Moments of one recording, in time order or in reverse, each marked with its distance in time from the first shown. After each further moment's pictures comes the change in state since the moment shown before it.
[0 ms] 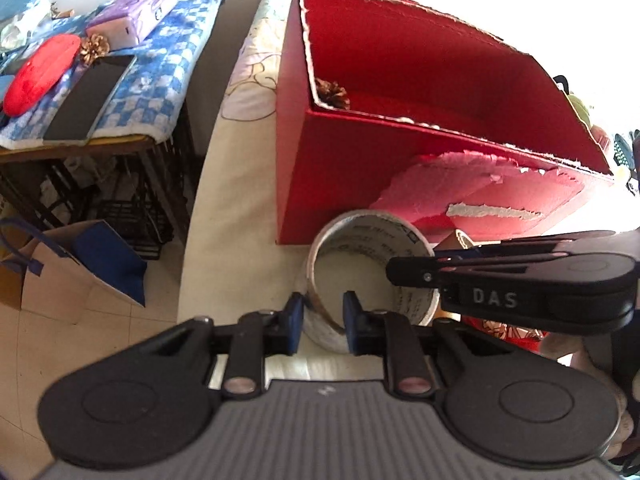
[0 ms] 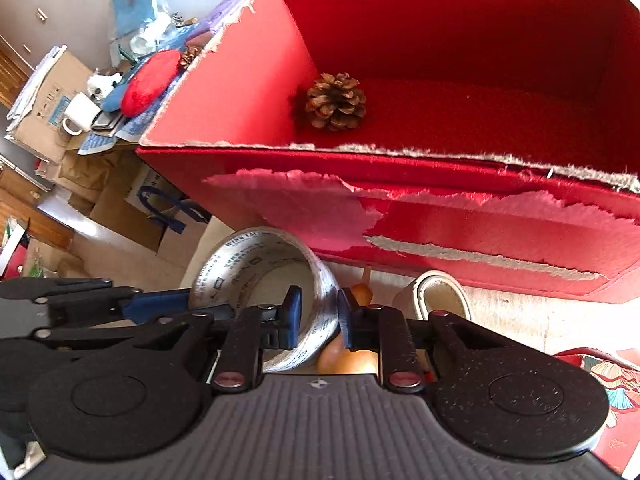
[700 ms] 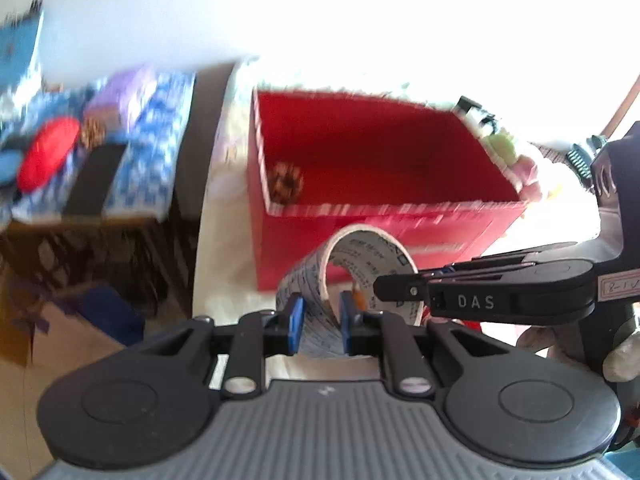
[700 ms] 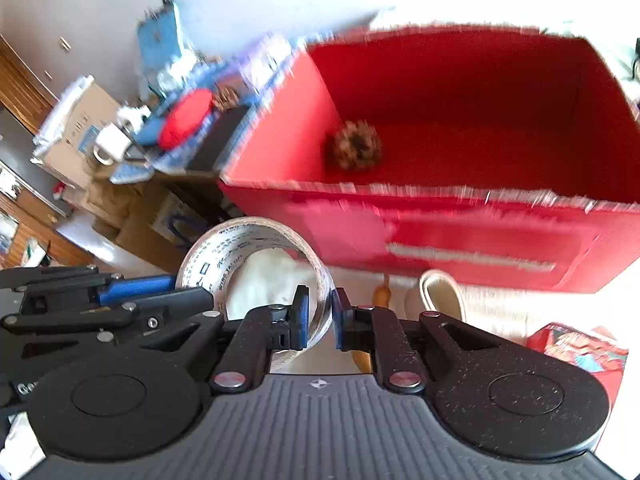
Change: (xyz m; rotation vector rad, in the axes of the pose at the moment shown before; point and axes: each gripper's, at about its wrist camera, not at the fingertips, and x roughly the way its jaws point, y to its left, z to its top) left arm -0.104 -0.030 -0.003 0.138 -0.201 -0.036; right arm -0.075 0.014 -0.006 0.013 -0.128 0.059
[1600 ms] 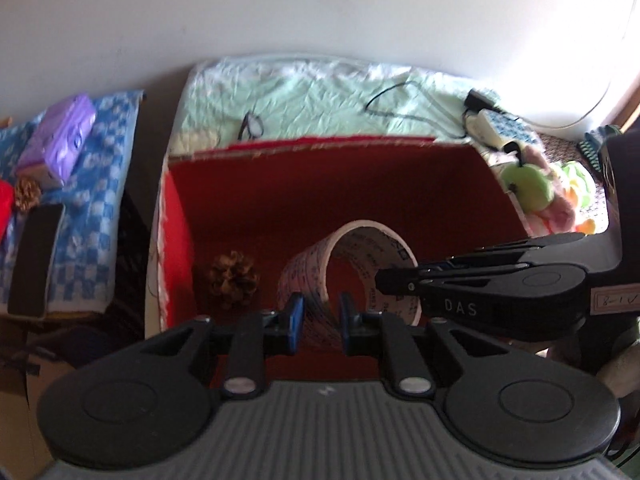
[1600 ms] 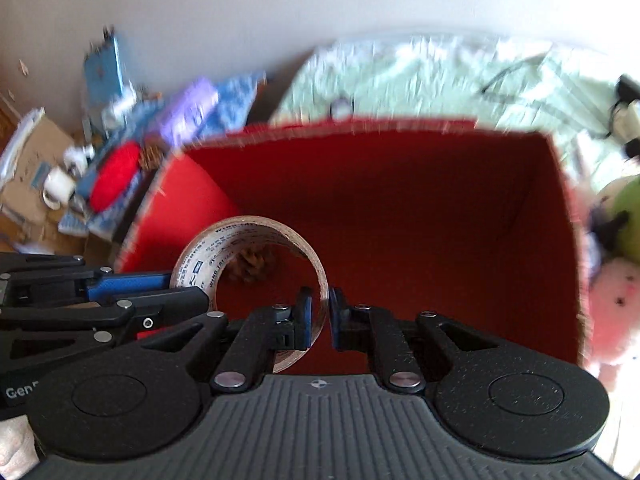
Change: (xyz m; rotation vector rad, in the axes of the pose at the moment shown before) left arm 0.140 -0.017 0.115 -0.013 0.162 -0.012; right arm 0.046 -0.092 0.096 0.013 0.036 -0.081
